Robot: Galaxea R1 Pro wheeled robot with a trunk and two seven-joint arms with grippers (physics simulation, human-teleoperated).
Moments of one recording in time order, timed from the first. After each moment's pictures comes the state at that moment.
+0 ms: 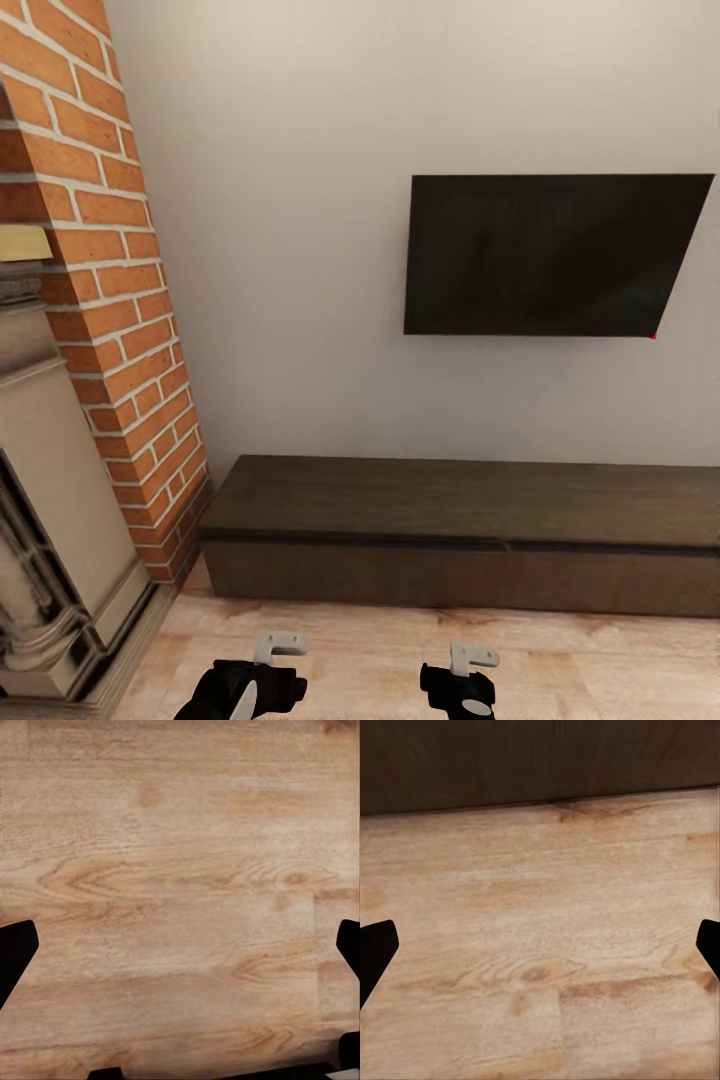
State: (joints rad) left arm -0.25 -0.05 -0.21 -0.89 0.20 0.65 0.08; right arm -0.43 0.14 0.17 -0.25 -0.21 -0.09 -0.28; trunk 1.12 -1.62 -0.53
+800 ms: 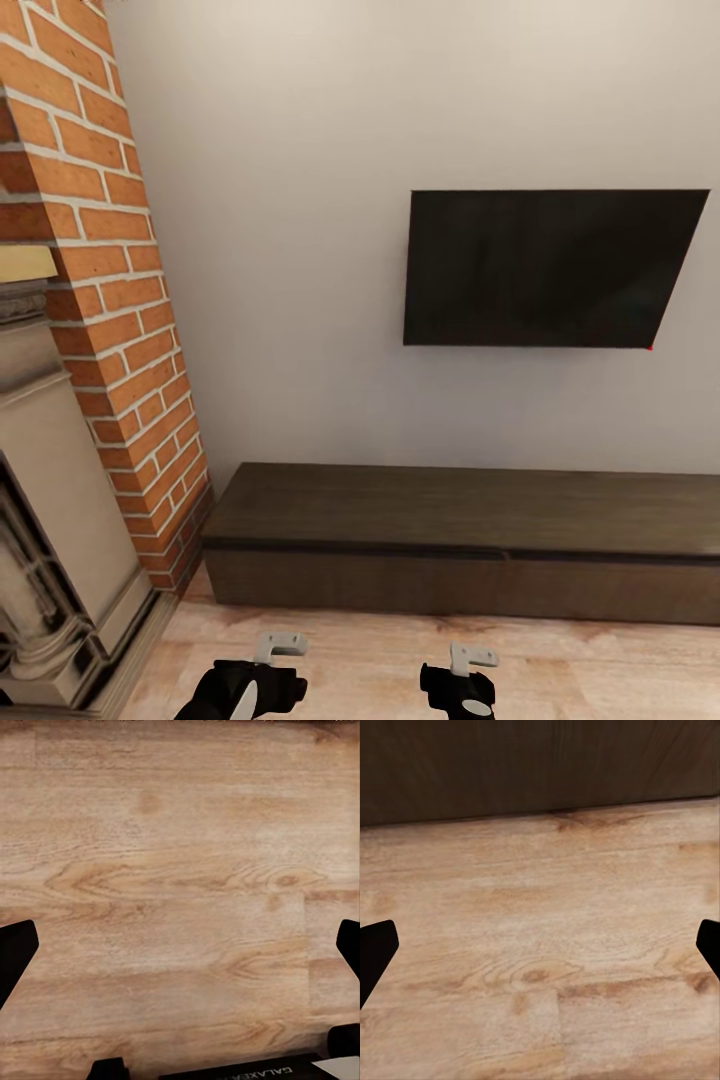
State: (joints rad) left arm -0.25 -0.05 -0.21 -0.89 0.20 0.65 0.08; right arm -0.43 0.14 0.17 -0.25 -0.21 -0.09 -0.28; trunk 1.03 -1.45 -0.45
